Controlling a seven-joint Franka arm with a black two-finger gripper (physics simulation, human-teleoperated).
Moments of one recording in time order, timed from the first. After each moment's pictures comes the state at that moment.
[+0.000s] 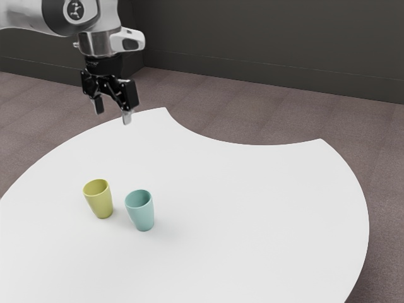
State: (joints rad) arm -0.15 -0.05 0.07 -1.62 0.04 1.49 0.04
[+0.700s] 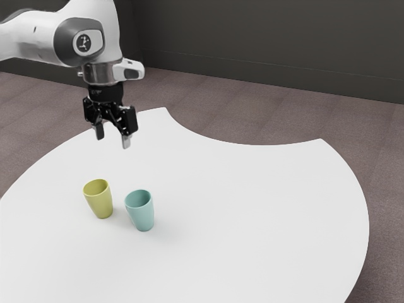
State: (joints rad) arm -0.09 -0.03 0.08 -1.78 0.01 1.59 0.05
